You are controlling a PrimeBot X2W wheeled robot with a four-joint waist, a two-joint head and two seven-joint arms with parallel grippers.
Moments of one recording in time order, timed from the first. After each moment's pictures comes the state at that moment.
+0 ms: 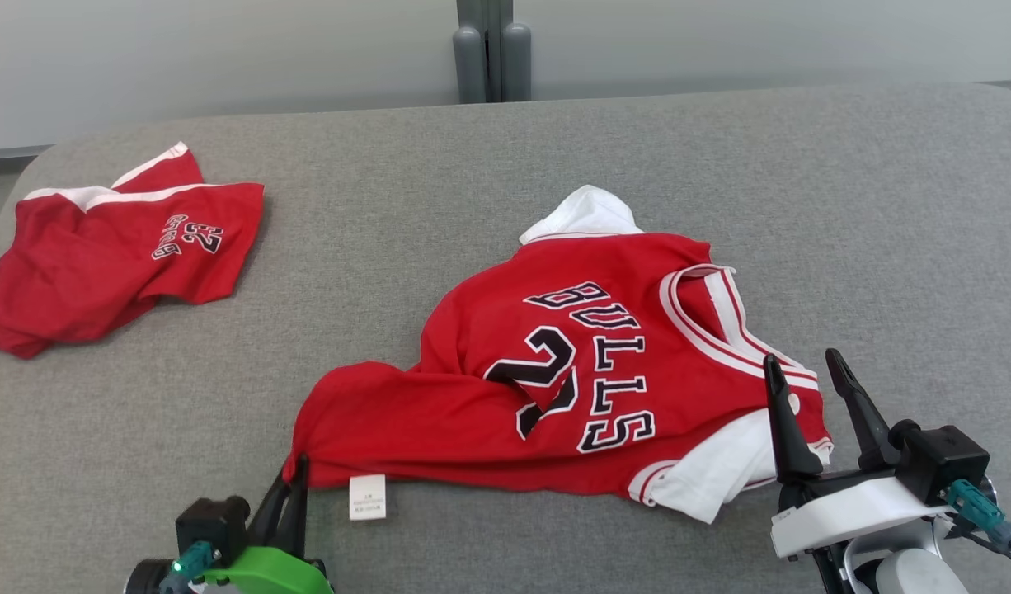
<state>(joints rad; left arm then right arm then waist) -0.11 0.18 -0.25 0.50 -0.36 -0.07 -0.26 -0.01 -0.10 0.07 0.10 0.26 0.13 -0.26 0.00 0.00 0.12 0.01</state>
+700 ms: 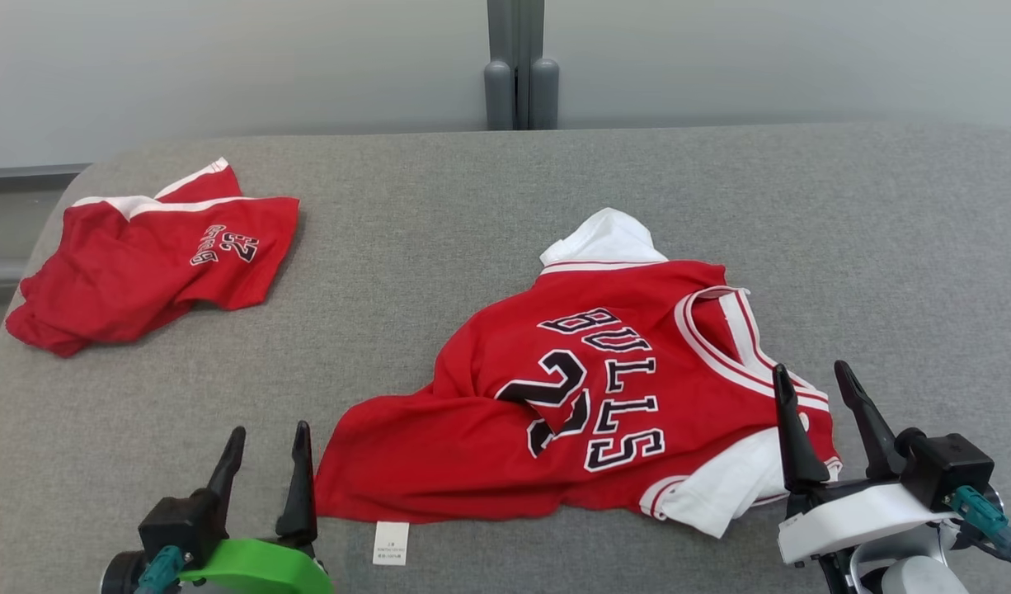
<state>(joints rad) -0.02 0.10 -0.12 0.31 -0.30 -0.07 -0.26 0.00 -0.09 0.05 0.13 0.26 0.13 -0.26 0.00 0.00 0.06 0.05</state>
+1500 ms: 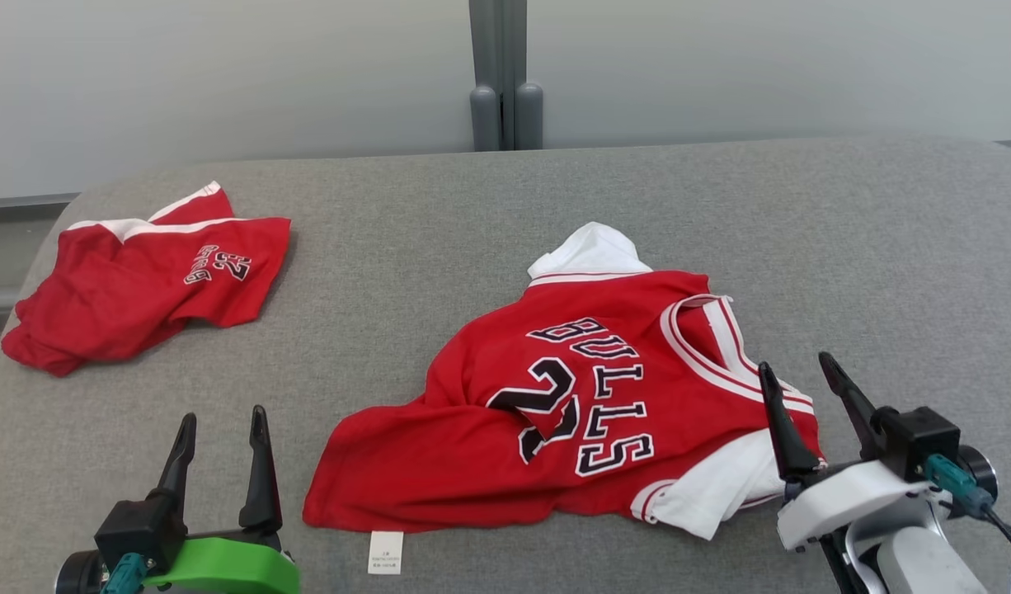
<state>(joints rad) 0.01 0.05 0.03 0.21 -0.19 -0.09 -0.26 -0.08 -0.17 0.12 0.26 0.23 0.13 -0.26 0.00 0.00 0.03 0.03</state>
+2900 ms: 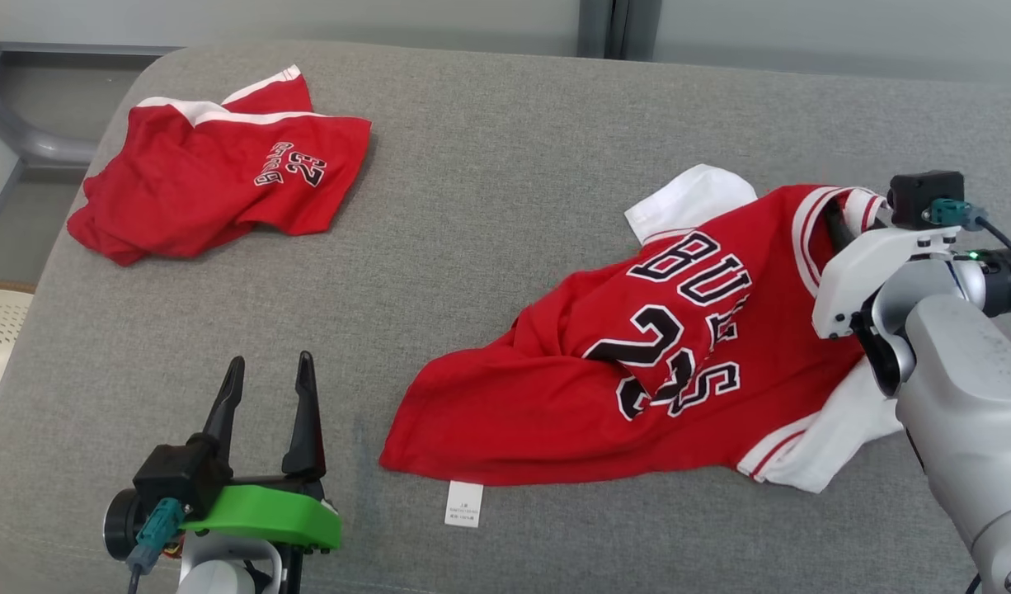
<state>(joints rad) -0.10 0.05 -0.09 0.23 -0.27 -0.06 -0.26 -0.78 -0.27 0.24 0.98 0.30 0.13 -0.12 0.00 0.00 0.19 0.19</state>
